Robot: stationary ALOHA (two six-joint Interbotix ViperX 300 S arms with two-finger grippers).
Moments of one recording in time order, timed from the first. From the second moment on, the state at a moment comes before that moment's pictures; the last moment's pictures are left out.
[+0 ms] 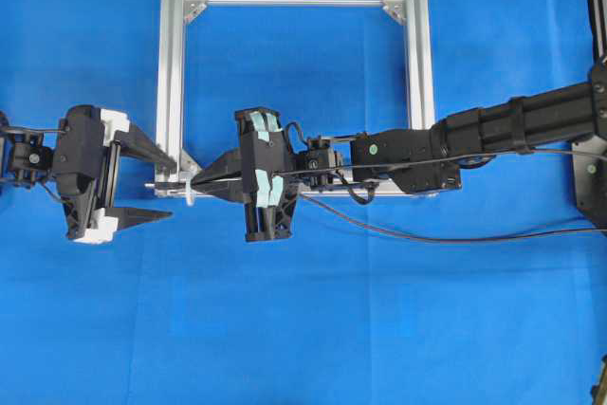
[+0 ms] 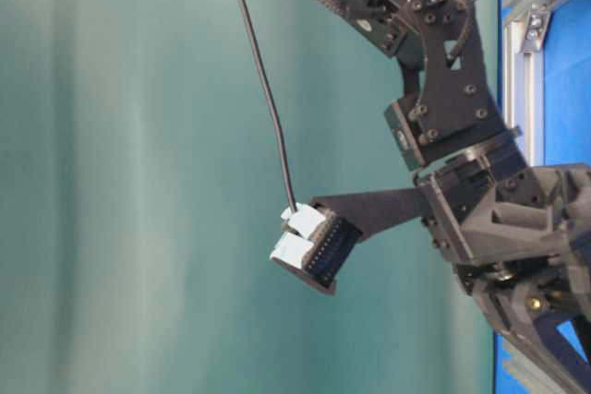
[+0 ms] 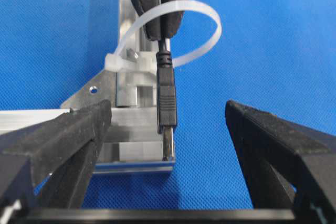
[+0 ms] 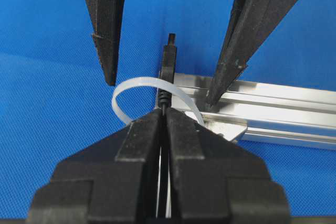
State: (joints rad) left arm -0.13 -0.08 1.27 -0.07 -0.69 -0.04; right arm 0.03 0.45 0.36 -0.05 -0.47 0.12
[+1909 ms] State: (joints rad) left arm -0.13 -0.08 1.25 -0.07 -0.68 -0.03; right arm 0.03 0.45 0.36 -0.05 -0.43 0.13
